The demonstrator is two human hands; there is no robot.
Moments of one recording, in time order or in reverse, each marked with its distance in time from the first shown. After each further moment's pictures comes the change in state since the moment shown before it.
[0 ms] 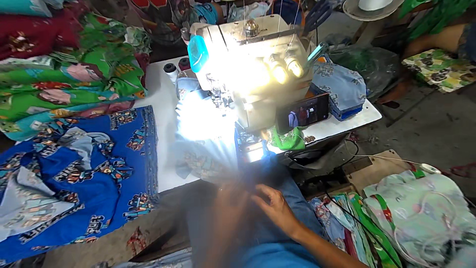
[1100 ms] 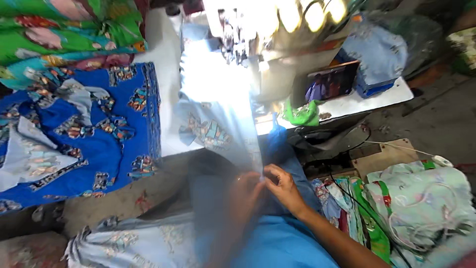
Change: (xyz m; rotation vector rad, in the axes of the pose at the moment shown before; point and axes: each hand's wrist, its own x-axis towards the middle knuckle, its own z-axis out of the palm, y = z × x) left_hand -0.045 -0.001 0.029 0.014 0.002 0.017; right_hand -0.015 0.010 -0.010 -0.043 -0.013 0.032
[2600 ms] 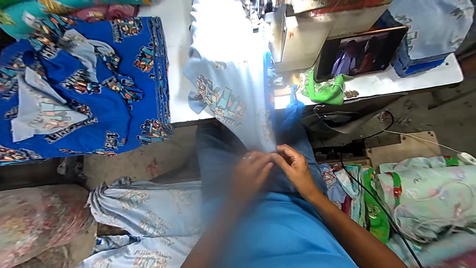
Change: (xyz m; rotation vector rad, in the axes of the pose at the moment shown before) left_hand -0.013 -0.008 -0.012 0.180 -0.101 0.161; right_hand -0.009 0.002 0.000 0.042 0.021 0.015
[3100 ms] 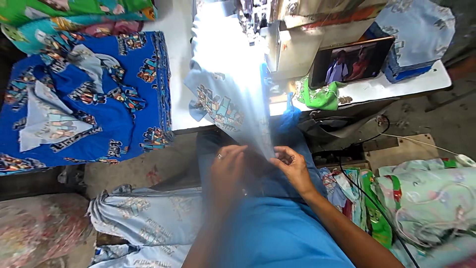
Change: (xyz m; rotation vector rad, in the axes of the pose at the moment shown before) left_hand 0.020 -0.005 -0.040 -0.003 0.267 -0.071; right_hand 0.012 0.011 -0.001 0.003 0.077 0.130
